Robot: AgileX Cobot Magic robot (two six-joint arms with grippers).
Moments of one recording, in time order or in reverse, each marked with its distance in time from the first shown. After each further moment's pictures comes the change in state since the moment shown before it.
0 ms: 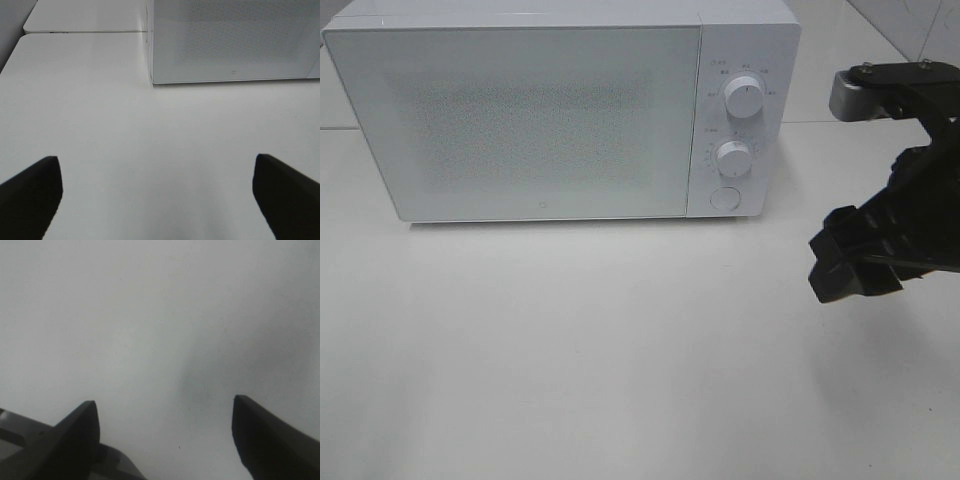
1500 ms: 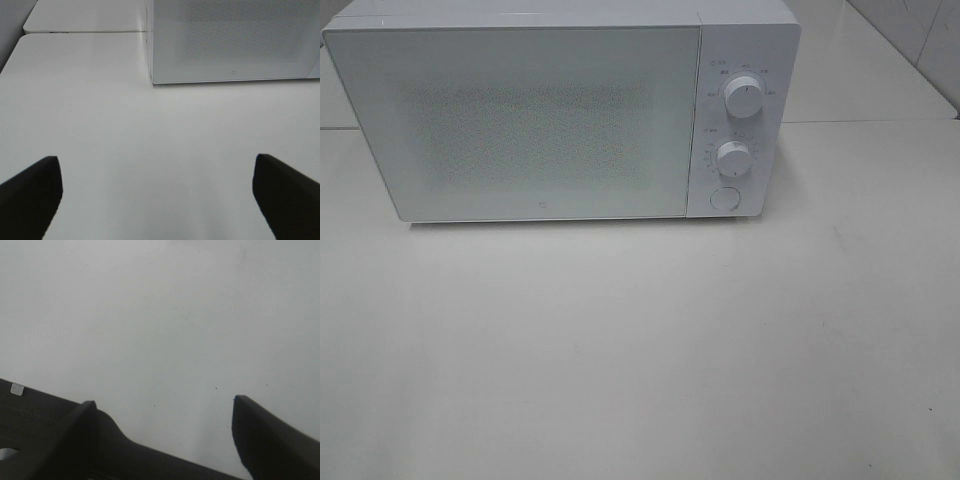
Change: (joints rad) left arm 0.000 0.000 0.000 0.000 0.000 0.000; right arm -0.012 -0.822 0.256 -0.081 0.210 0.040
